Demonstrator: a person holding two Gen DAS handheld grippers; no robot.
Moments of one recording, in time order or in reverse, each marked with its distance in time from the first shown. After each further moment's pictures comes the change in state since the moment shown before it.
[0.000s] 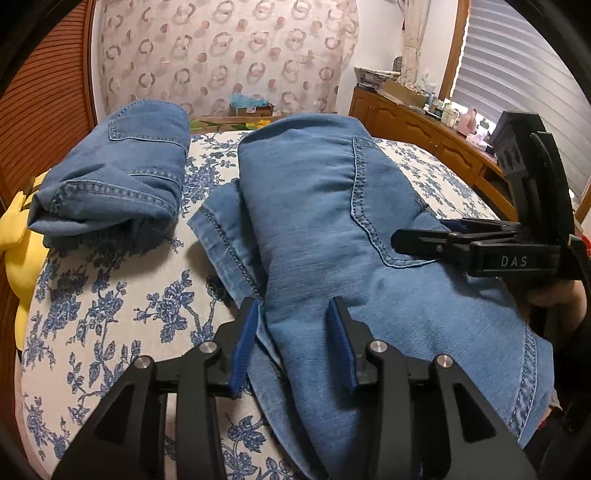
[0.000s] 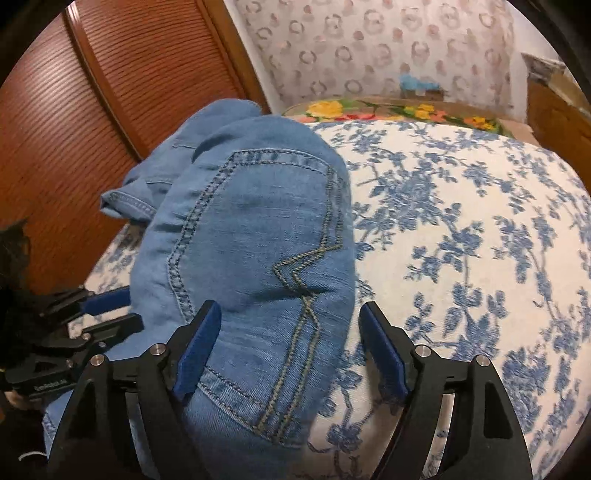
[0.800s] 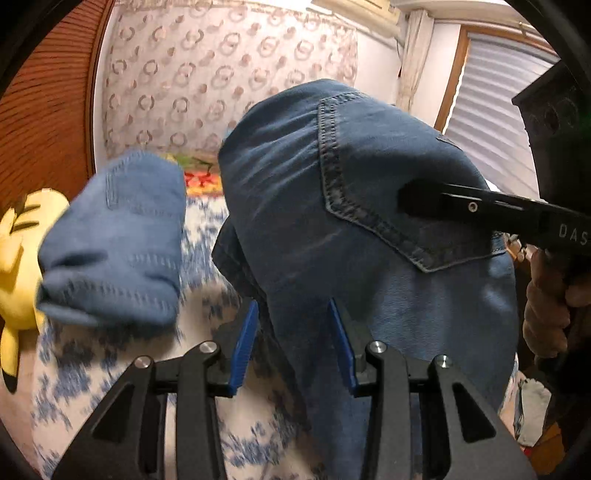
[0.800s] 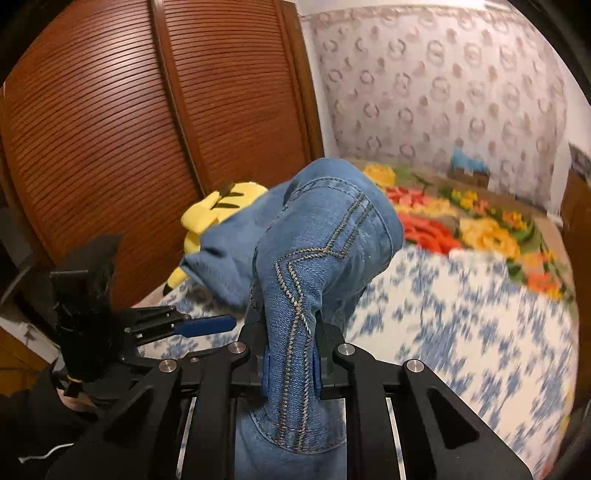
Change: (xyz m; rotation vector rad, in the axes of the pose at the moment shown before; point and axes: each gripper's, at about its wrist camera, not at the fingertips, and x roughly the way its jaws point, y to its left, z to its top) left arm -0.033 0.026 0.062 -0.072 -0.170 -0.092; right arm -0.078 0.092 0.100 -0.270 -0.136 0.061
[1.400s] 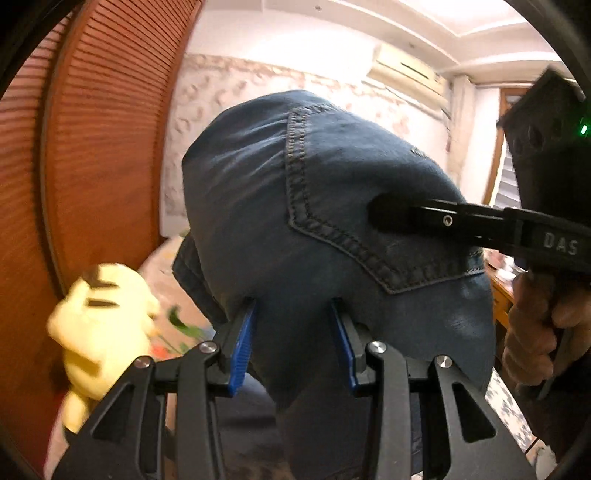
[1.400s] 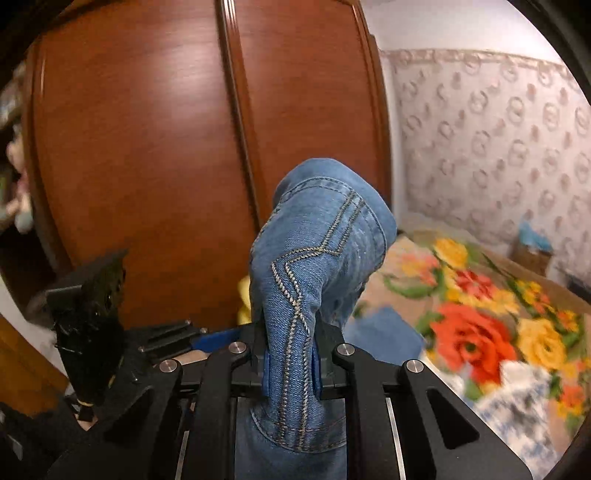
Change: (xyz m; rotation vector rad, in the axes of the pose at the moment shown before) left arm -0.105 0.121 0.121 -0.070 -0.282 0.204; right arm 0.063 0.073 0.182 -0.134 -0.141 0.263
